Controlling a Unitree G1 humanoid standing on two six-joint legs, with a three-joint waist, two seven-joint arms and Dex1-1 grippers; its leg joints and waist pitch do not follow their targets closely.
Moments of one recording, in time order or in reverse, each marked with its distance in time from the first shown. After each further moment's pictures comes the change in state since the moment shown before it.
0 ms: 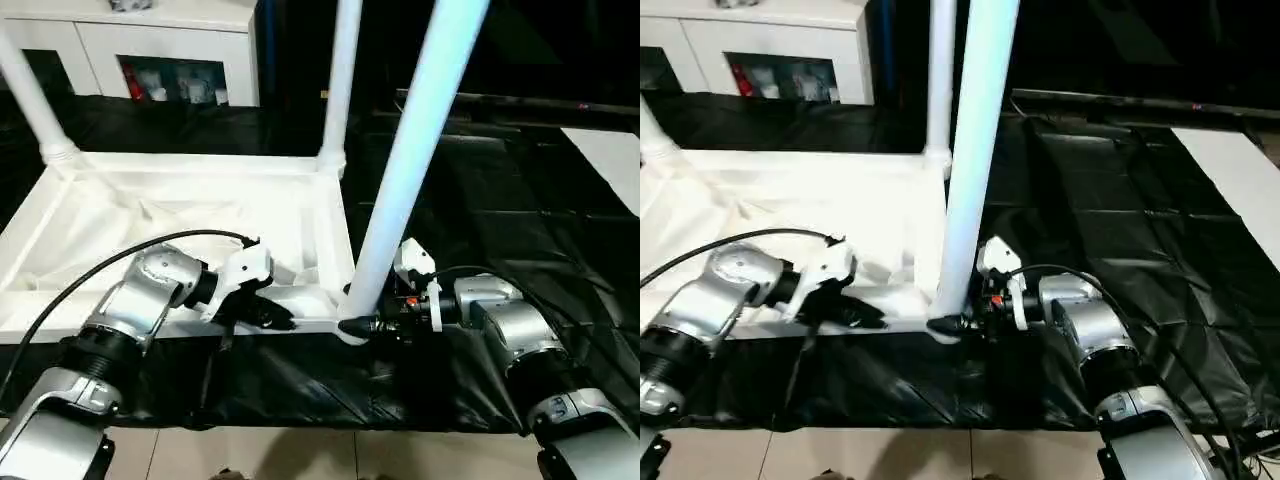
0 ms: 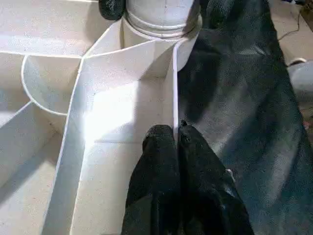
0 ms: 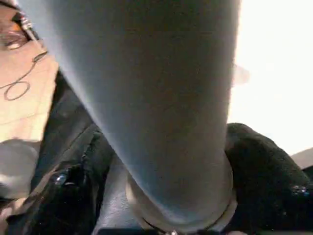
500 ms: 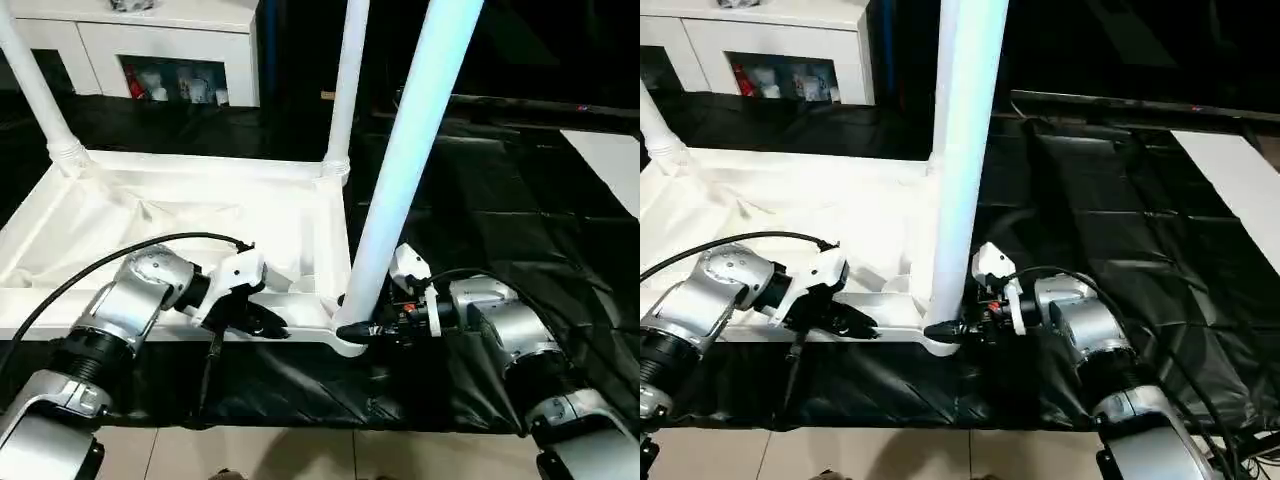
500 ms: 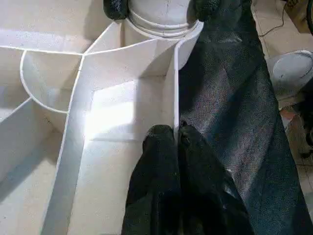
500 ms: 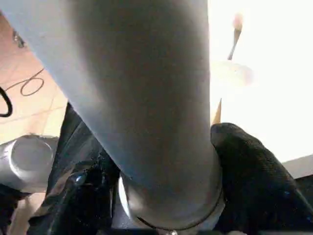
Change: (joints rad) left arm 0.014 0.031 -0.006 -0.020 -0.014 0.008 -0.038; right arm 0.020 0.018 0.017 -0.030 0.001 0.017 0.025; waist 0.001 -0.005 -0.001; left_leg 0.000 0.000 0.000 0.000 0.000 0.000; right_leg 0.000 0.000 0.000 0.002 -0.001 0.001
